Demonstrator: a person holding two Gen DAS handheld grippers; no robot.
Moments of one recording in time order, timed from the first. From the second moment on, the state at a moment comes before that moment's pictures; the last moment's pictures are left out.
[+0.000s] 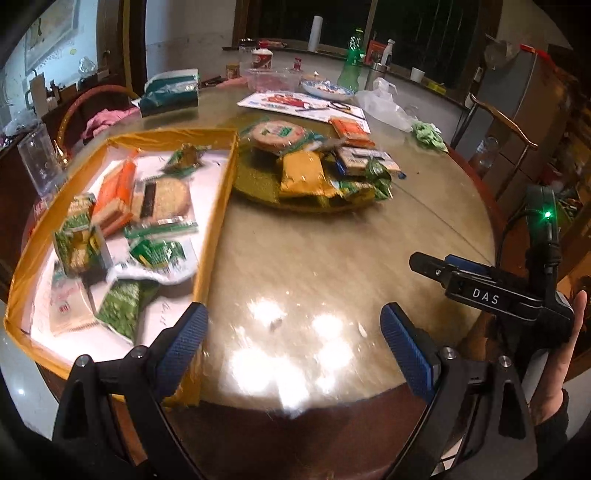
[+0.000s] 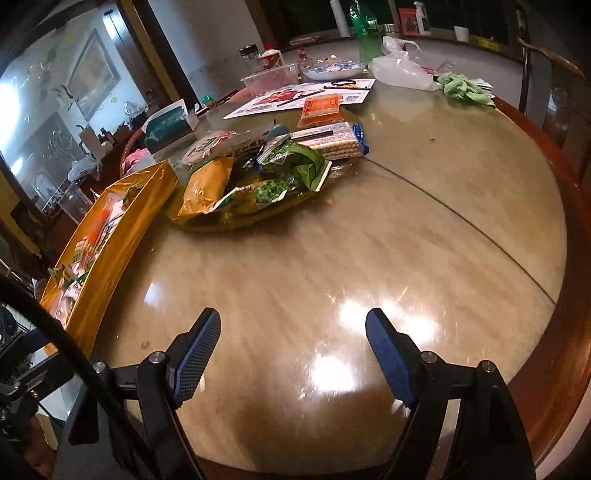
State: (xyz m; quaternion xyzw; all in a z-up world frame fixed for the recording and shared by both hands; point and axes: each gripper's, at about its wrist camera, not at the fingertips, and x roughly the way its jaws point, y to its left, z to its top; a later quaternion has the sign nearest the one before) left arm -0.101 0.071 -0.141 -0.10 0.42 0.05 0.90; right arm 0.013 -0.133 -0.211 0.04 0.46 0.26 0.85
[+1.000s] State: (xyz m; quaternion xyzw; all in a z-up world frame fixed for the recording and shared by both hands) left arm -0.053 0.108 -0.145 -0.10 0.42 0.04 0.90; right arm 0.061 -0.071 -0.211 0.03 0.47 0.30 0.83
